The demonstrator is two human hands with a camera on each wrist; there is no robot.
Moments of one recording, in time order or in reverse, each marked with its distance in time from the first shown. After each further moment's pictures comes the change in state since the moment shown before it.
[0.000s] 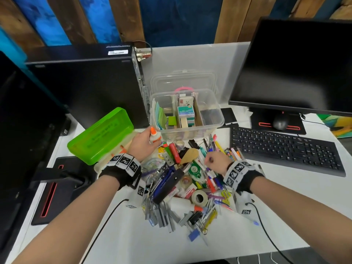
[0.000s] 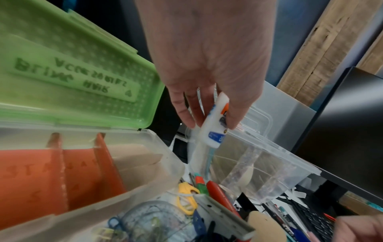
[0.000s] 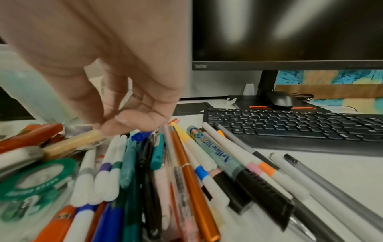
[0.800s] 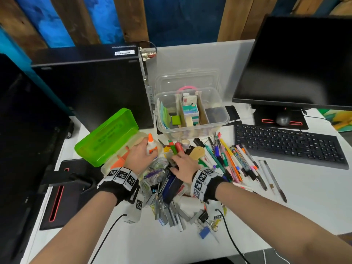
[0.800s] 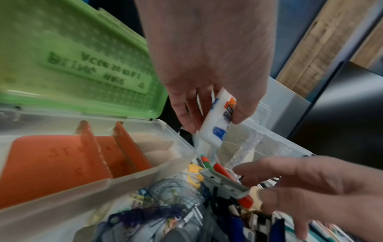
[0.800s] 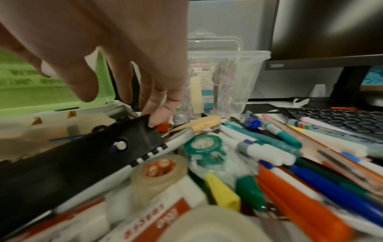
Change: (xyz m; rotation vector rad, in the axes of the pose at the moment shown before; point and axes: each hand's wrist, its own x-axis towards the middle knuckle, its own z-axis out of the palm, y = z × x) left_hand -0.030 -0.033 -0.010 0.035 -0.072 -0.039; right_hand 0.015 -0.112 0.067 -0.141 0.094 -0.189
